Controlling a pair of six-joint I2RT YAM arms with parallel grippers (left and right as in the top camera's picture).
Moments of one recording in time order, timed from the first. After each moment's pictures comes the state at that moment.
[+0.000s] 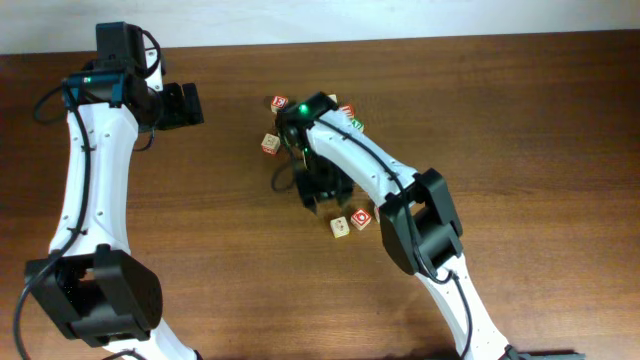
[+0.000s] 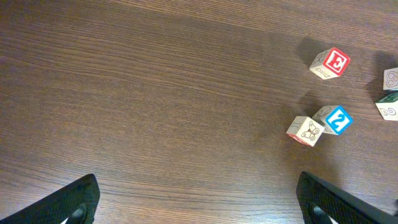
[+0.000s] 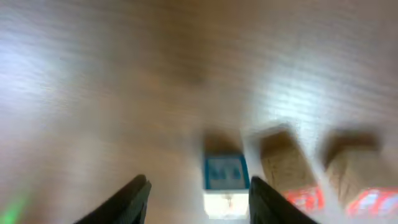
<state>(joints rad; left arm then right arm) 0.07 1.88 1.84 -1.07 0.01 -0.11 0.61 2.47 2.25 -1.53 -0.12 0.38</state>
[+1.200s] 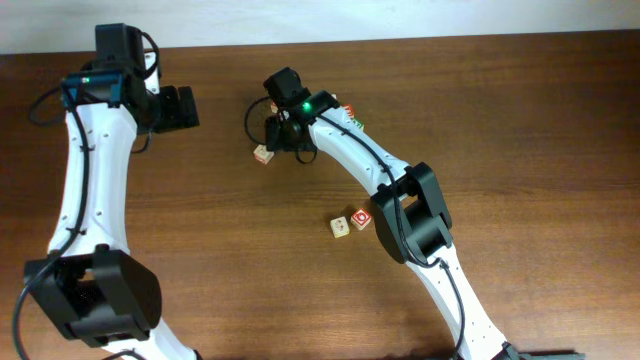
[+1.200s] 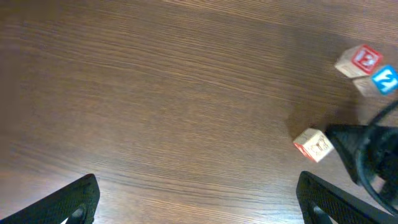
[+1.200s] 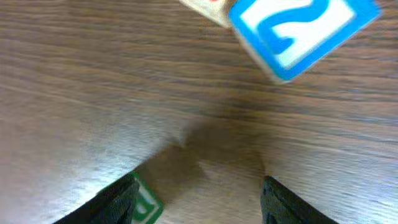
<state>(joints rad) 0.08 1.88 1.84 -1.09 -0.05 -0.11 0.58 2.60 2.30 -0.84 -0.12 0.53</state>
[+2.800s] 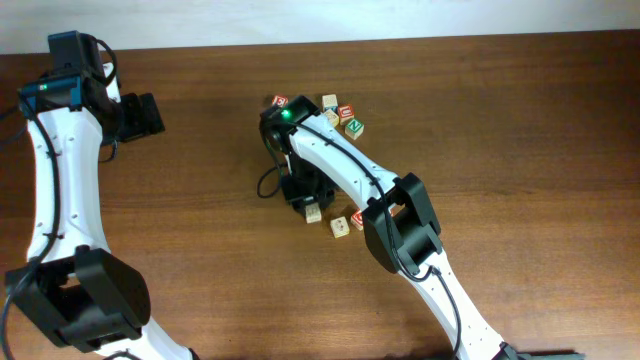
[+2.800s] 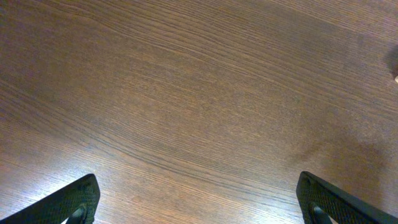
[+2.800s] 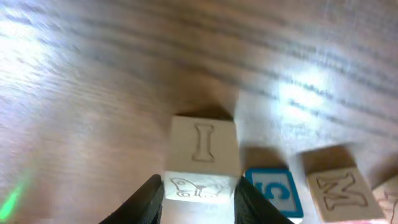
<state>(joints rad) 0.20 1.88 1.85 -1.14 -0.06 -0.11 0.67 2.60 2.39 -1.65 -0.17 0.35</state>
